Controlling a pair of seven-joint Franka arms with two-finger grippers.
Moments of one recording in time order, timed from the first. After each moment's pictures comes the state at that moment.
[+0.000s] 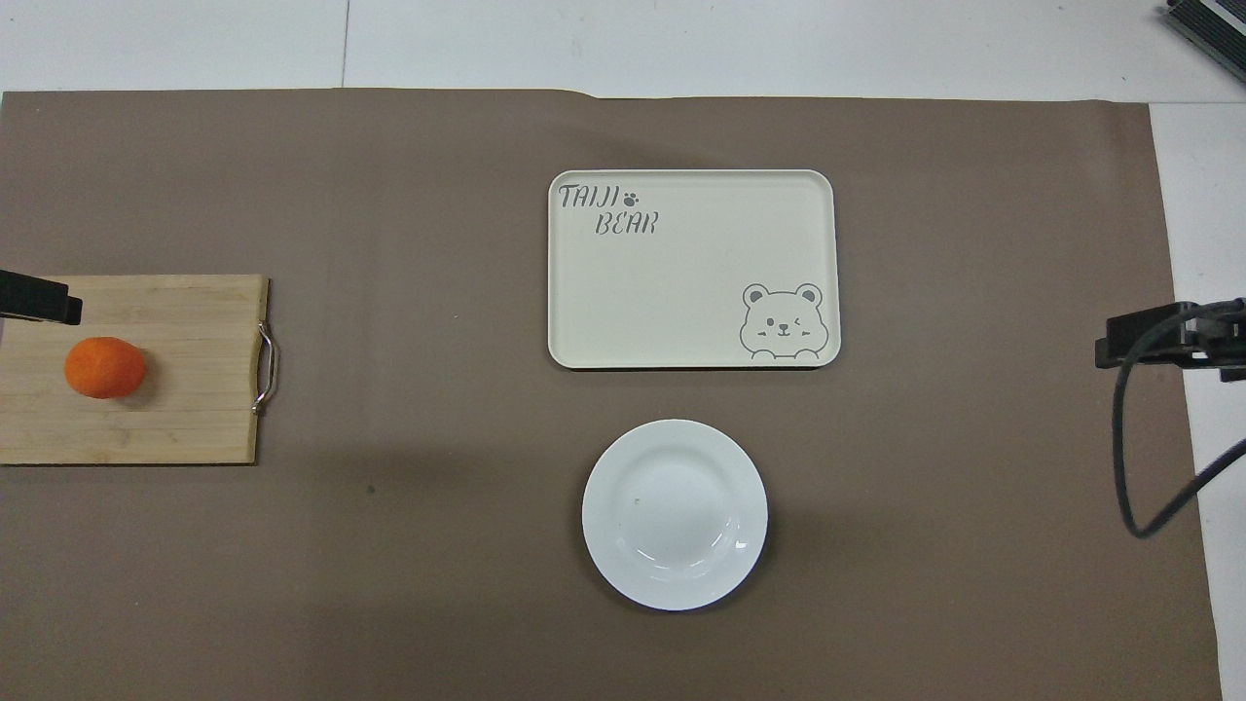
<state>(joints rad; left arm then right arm) 0.00 -0.02 0.05 -1.63 0.00 1.68 0.16 0.02 -0.08 -0.02 -1.56 -0.01 1.47 0.14</state>
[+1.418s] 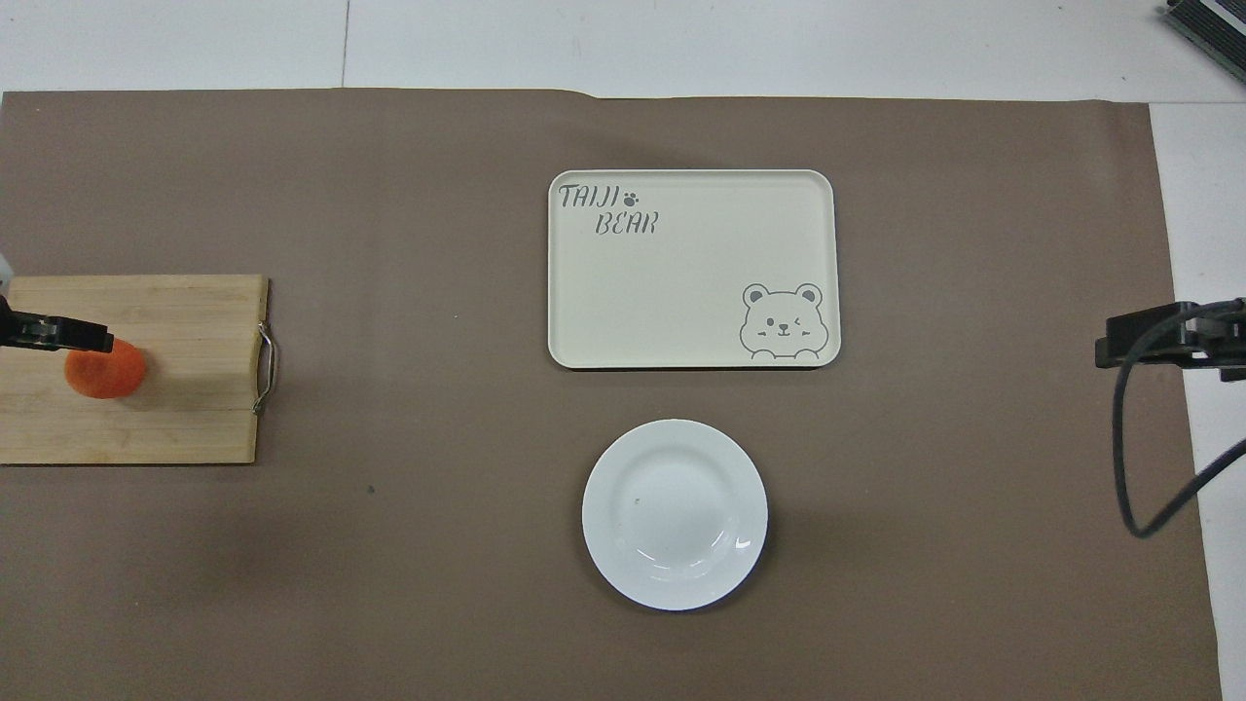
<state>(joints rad) 0.20 0.26 0.05 -1.93 0.00 2.22 0.37 0.02 -0.08 -0.02 -1.56 -0.01 1.47 0.14</state>
